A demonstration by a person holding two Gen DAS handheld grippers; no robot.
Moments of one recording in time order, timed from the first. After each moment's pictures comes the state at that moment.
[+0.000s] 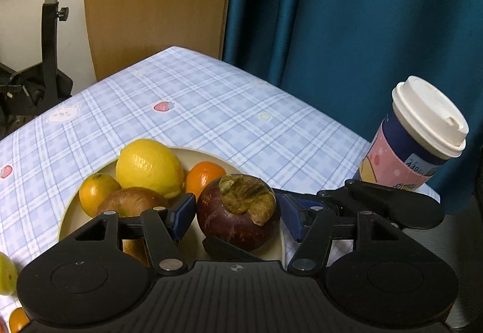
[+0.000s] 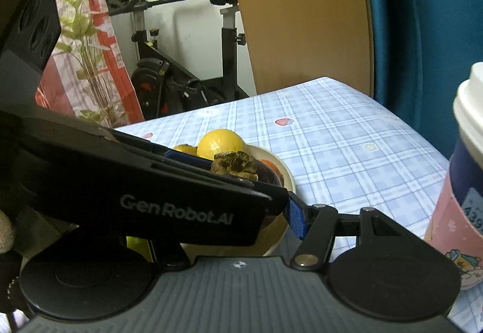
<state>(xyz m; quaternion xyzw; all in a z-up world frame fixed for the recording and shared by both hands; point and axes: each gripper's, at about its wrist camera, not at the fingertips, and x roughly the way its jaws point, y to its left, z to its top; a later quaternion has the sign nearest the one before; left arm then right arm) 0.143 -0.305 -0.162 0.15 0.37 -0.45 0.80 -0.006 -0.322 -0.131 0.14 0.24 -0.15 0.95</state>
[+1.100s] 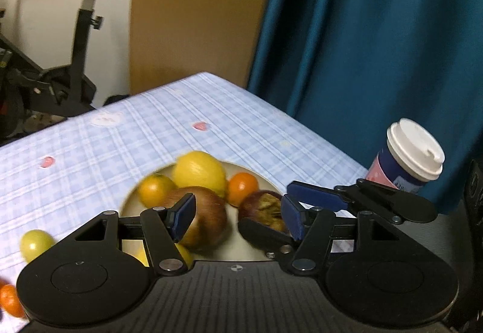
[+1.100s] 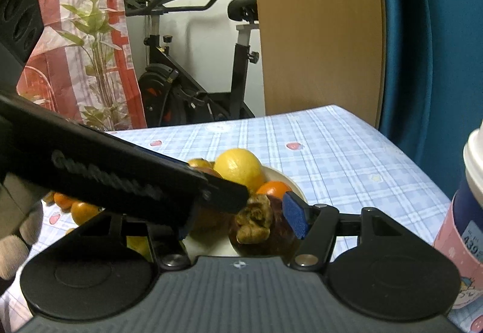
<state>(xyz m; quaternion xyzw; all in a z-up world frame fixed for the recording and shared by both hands) 0.147 -0.231 -0.120 0.08 0.34 -0.43 0.83 0.000 -0.300 -0.115 0.08 0.21 -0.14 0.96</state>
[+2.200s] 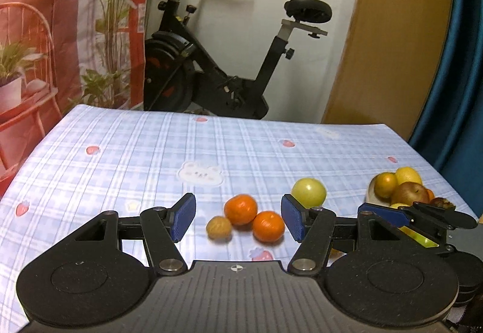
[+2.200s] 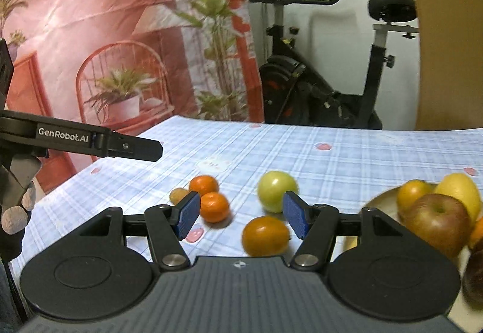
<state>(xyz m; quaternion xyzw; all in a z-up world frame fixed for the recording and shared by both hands) 0.153 0.001 -0.112 0.00 0.30 -0.16 0.94 0.096 -0.172 -0.120 0.06 0.22 0.07 0.97</state>
